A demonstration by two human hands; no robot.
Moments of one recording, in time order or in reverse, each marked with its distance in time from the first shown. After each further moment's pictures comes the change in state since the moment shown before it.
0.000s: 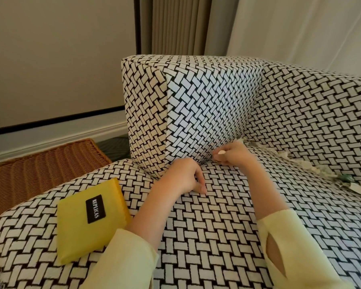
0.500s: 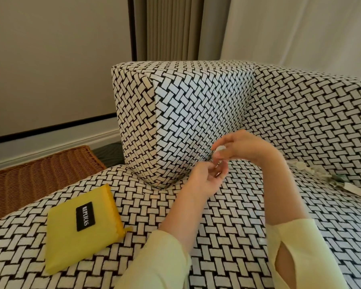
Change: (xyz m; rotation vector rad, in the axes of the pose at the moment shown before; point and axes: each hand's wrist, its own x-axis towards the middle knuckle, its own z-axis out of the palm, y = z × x) left_hand 0.030 0.052 0.031 -2.065 -0.066 -0.385; right_hand -0.036 -0.028 -0.050 0.033 -0.264 -0.152
